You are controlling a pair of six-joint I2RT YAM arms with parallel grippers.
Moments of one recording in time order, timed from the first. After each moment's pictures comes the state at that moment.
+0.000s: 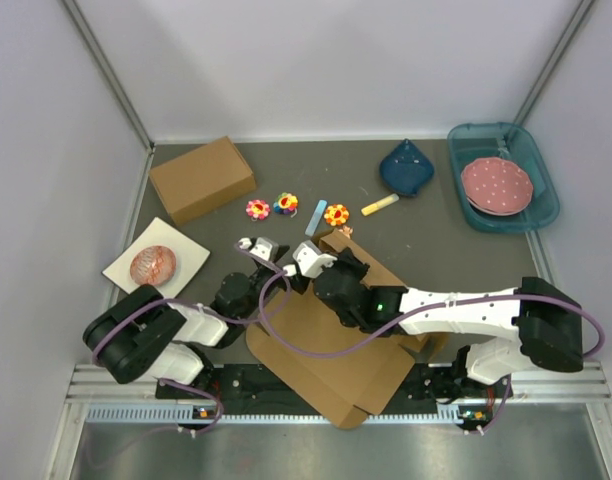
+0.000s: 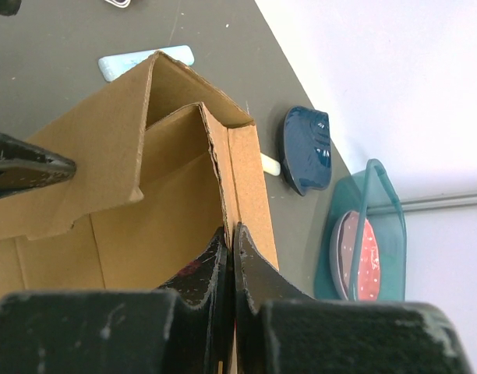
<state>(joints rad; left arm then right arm) -0.73 1.41 0.16 1.28 -0.04 -0.21 1.27 1.41 0.85 0.00 0.98 -0.41</state>
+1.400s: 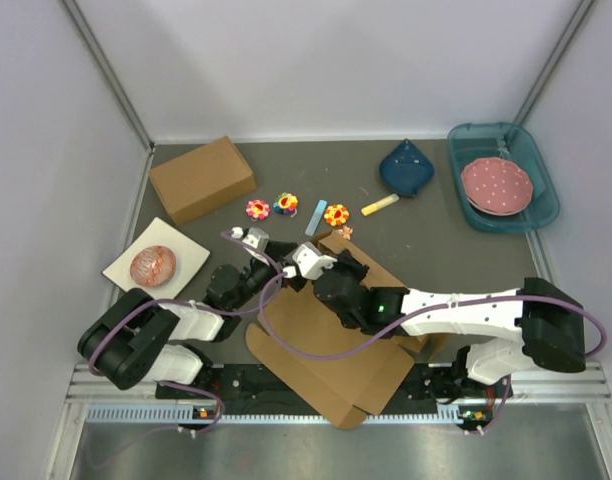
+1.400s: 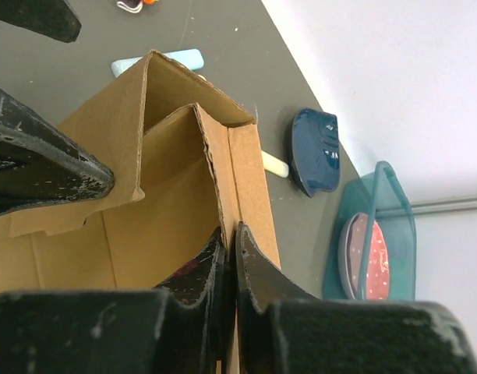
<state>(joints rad) -0.60 1.36 0.19 1.29 0.25 -0.40 1.28 1.40 0.85 -0.01 0.98 -0.40</state>
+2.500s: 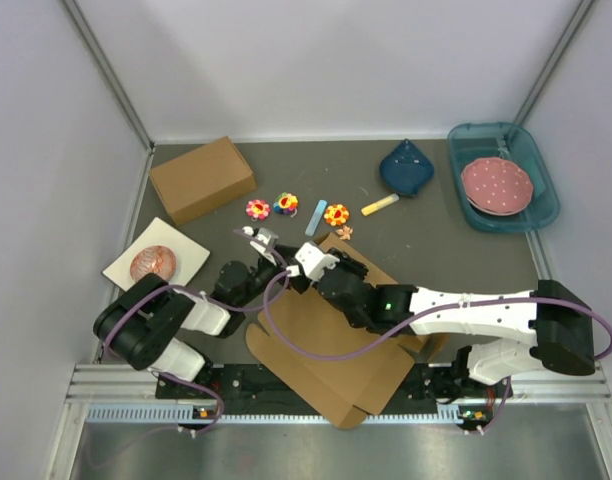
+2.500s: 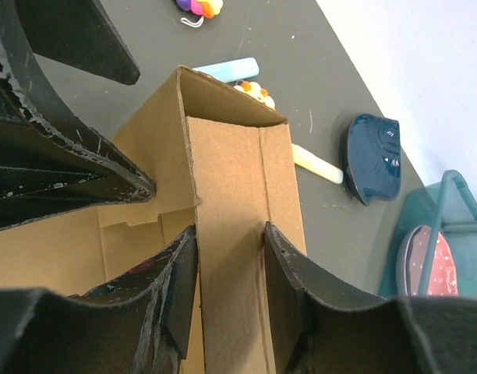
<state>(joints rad) -0.60 1.48 0.22 1.29 0.26 -0.38 1.28 1.34 0.87 -0.10 0.82 -0.25</state>
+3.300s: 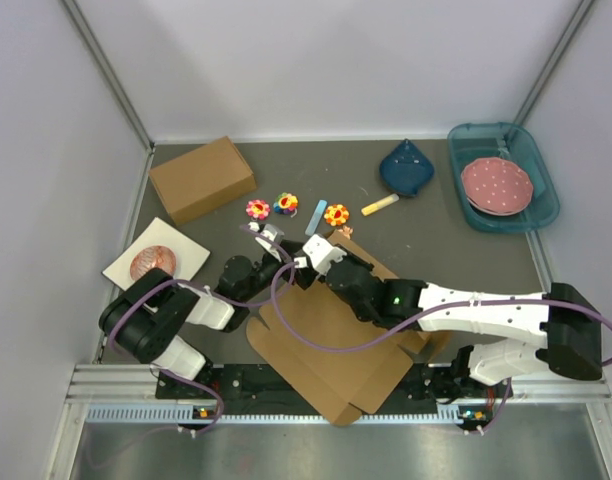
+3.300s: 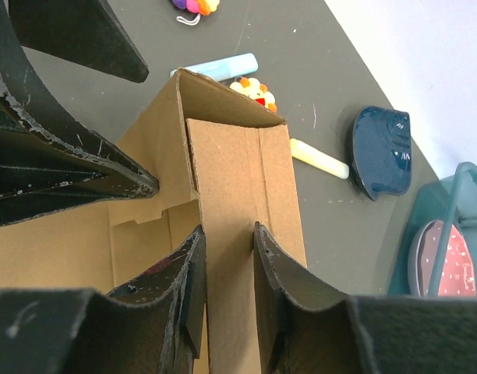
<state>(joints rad) -0.60 1.53 0.27 1.29 0.28 -0.33 1.24 1.30 0.87 -0.14 0.77 -0.22</state>
